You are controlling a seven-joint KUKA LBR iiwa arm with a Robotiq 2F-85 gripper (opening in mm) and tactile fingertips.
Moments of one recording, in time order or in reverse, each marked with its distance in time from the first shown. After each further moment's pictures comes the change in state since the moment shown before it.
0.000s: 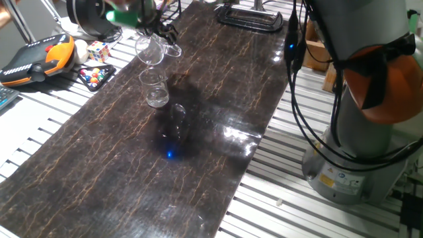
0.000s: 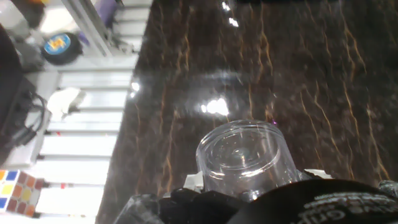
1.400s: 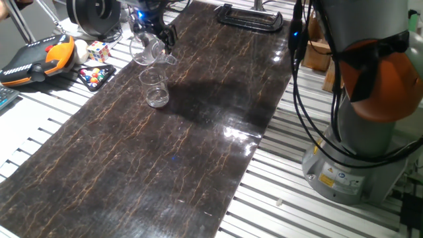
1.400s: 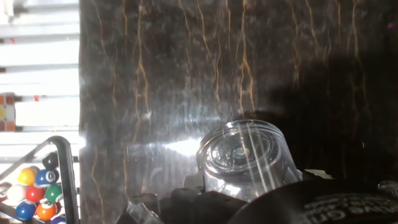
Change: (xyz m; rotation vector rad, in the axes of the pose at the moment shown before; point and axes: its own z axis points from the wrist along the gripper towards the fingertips) arm 0.033 -0.012 -0.016 0.054 0.432 0.058
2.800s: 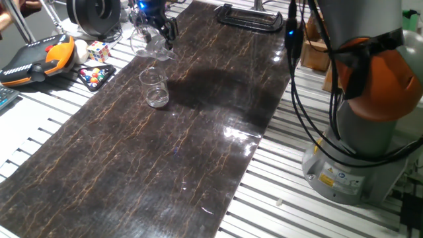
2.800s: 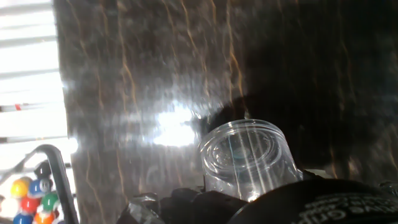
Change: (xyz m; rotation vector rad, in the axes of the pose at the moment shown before) arm 0.002 0.005 -0.011 0.075 0.102 0.091
